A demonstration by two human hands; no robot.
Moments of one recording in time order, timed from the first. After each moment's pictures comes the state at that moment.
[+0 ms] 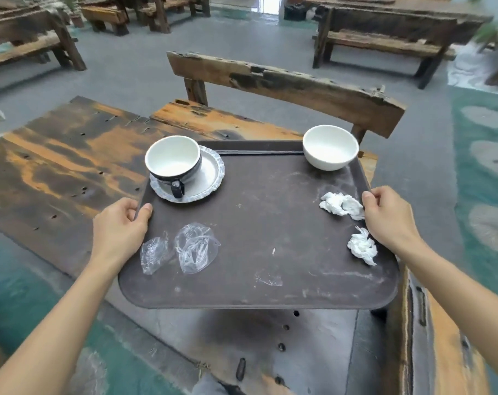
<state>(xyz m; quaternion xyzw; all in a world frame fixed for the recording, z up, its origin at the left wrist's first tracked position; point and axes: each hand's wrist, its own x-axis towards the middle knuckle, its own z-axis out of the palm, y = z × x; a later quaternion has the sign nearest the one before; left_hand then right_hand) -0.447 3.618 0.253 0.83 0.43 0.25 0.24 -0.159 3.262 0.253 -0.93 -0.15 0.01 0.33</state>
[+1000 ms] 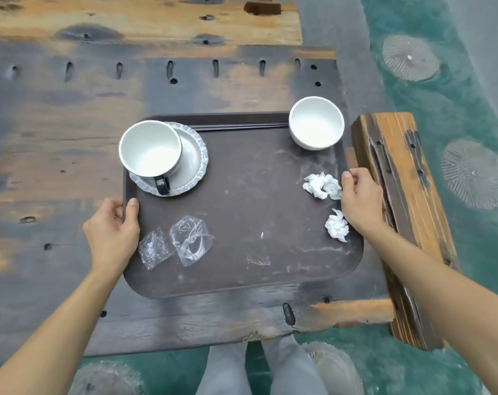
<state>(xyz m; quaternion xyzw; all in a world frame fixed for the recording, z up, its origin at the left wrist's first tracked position) -0.354 3.730 0.013 0.89 0.29 0.12 0.34 -0.251 3.302 0.024 -0.94 0.14 -0.01 0.31</state>
